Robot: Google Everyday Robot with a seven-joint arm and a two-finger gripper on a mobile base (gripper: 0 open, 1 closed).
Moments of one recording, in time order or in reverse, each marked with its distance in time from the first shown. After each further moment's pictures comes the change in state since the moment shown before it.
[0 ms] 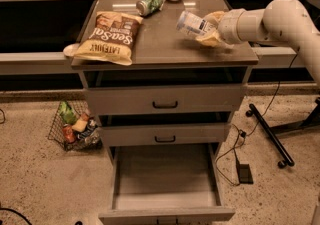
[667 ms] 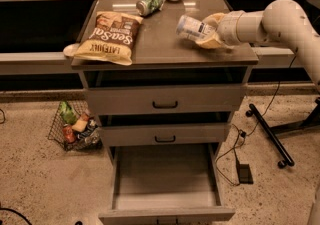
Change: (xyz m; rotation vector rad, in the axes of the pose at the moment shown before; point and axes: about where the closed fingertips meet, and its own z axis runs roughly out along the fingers) arm 0.008 0.001 0.003 -0.003 0.003 0.007
